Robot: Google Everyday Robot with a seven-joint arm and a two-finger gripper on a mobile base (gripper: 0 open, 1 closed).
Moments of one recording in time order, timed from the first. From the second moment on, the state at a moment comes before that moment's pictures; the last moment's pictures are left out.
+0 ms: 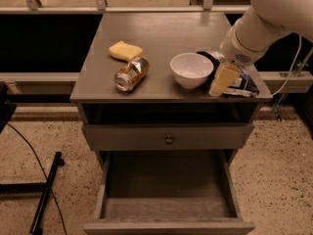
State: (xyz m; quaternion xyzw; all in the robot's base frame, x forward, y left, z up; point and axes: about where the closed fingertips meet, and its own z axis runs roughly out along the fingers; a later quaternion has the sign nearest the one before) arm 0.614 -0.180 0.898 -0.58 0.77 -0.09 0.25
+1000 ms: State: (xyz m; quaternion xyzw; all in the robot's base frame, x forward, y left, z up) arm 0.601 -0.202 0.894 -0.53 0.80 -0.09 0.27
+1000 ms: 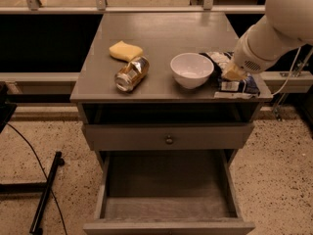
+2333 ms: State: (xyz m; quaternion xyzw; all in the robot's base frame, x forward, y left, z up) arm 0.596 -0.202 0.892 -0.54 0.79 -0.09 0.27
